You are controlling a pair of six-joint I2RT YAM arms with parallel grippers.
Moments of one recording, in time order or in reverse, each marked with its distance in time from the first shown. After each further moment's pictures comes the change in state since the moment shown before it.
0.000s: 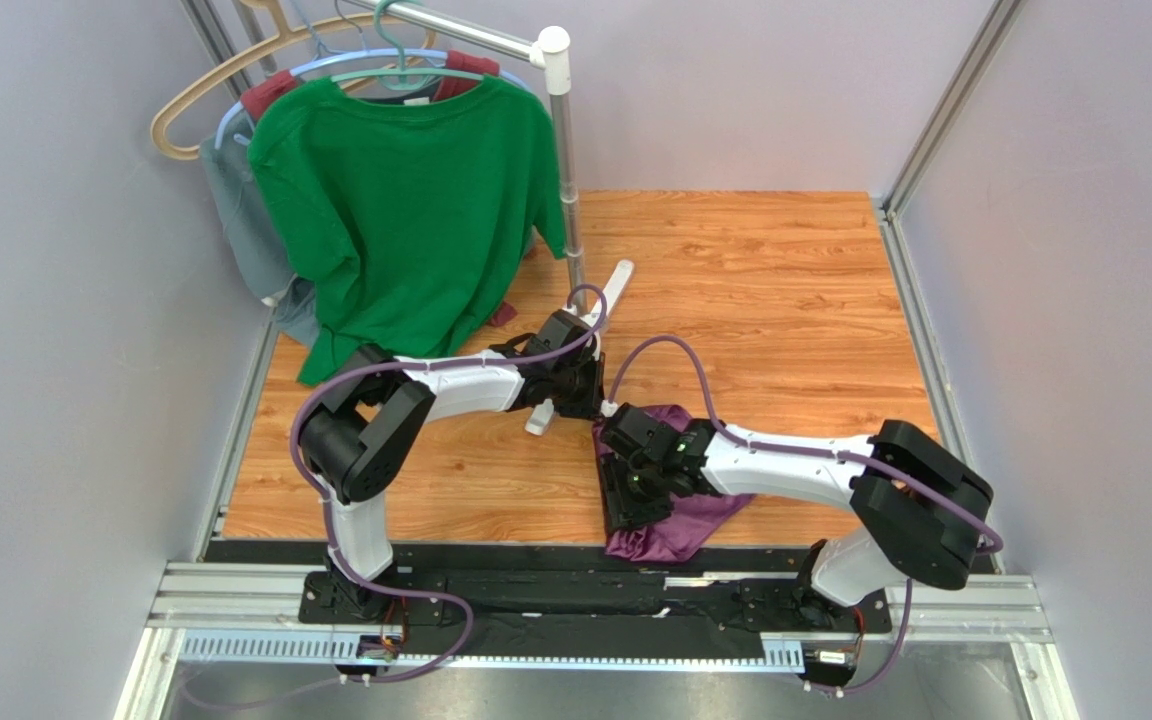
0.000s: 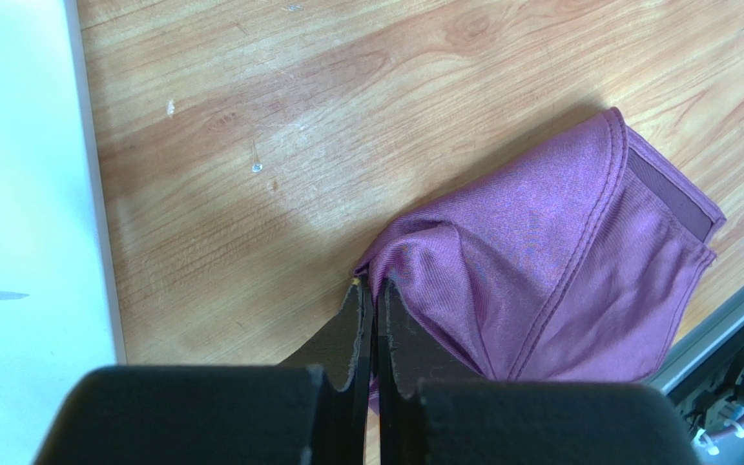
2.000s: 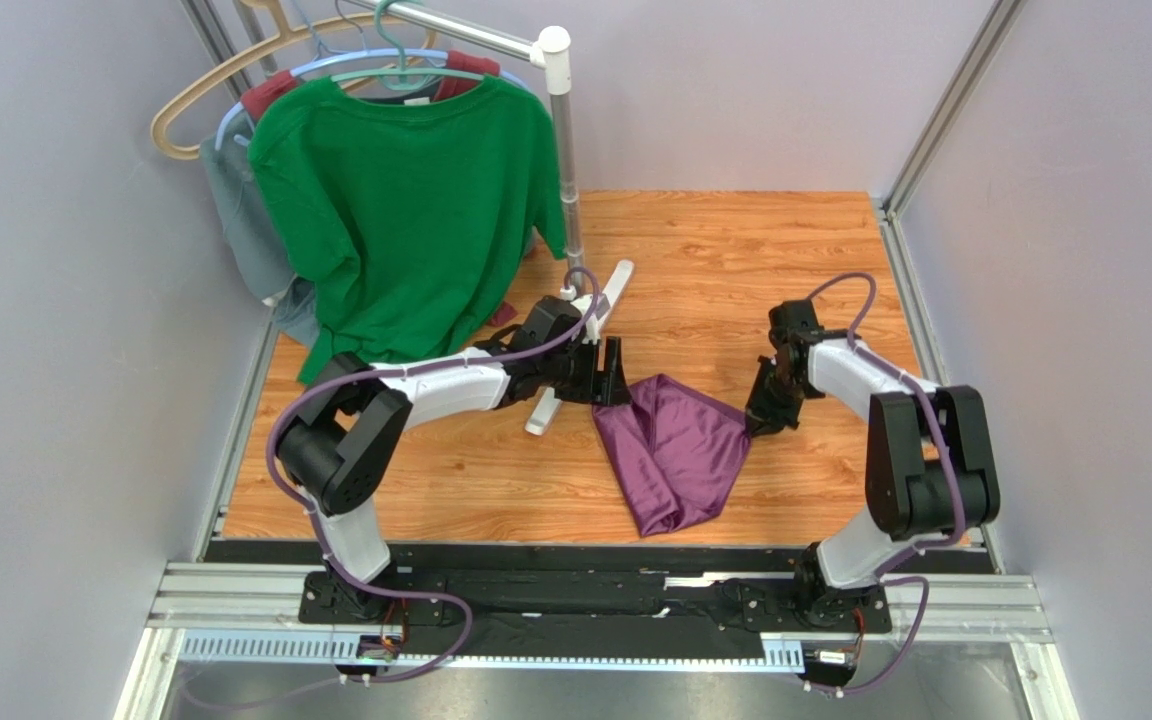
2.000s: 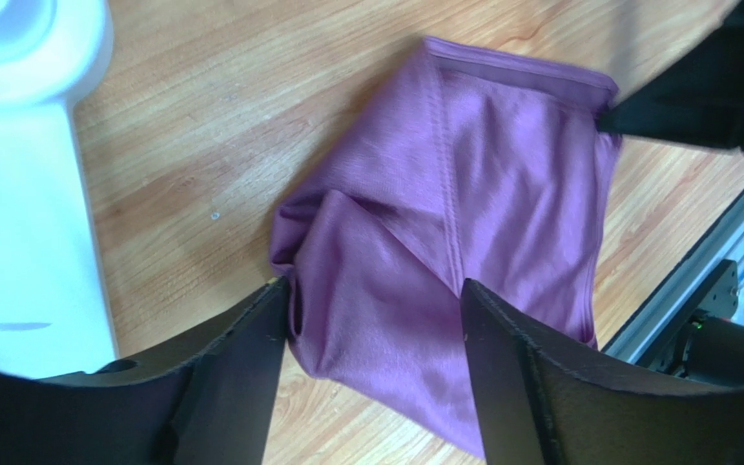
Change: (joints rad) left arm 0.026 -0.072 -0.020 0.097 0.069 0.045; right arm -0.924 0.065 0.121 -0.180 0.031 -0.265
